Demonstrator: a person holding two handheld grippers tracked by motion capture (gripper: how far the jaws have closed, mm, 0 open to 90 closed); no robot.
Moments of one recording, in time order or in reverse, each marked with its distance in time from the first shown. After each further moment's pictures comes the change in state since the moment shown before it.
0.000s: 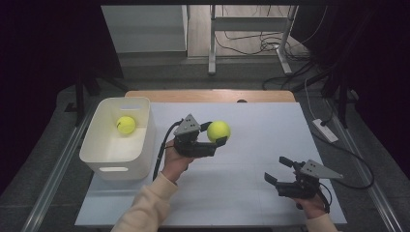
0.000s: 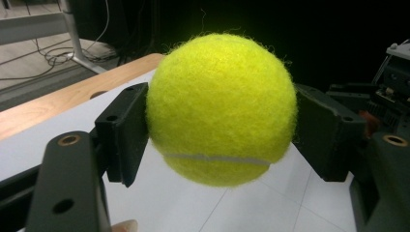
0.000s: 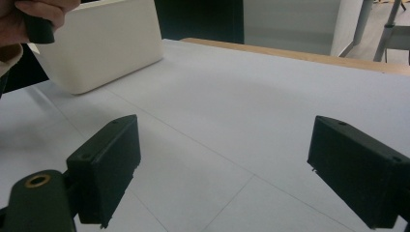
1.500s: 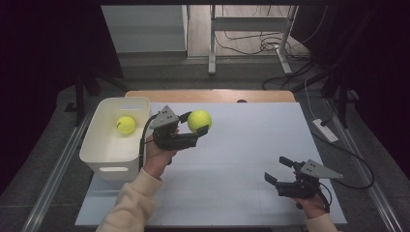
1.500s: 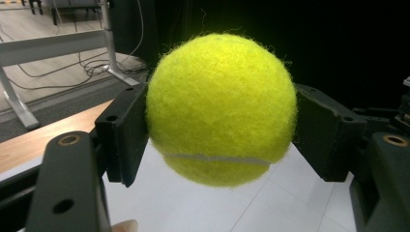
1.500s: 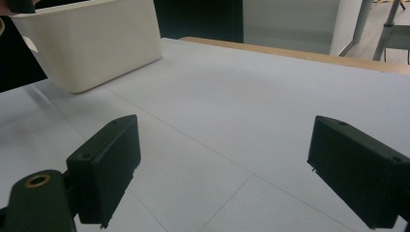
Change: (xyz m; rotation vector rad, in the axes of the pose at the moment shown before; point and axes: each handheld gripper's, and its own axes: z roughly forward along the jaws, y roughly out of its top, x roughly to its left) left arm 0.020 0.013 -0.046 -0.051 0.105 -0.017; right arm -0.001 -0.001 0.000 0.003 -0.003 -0.003
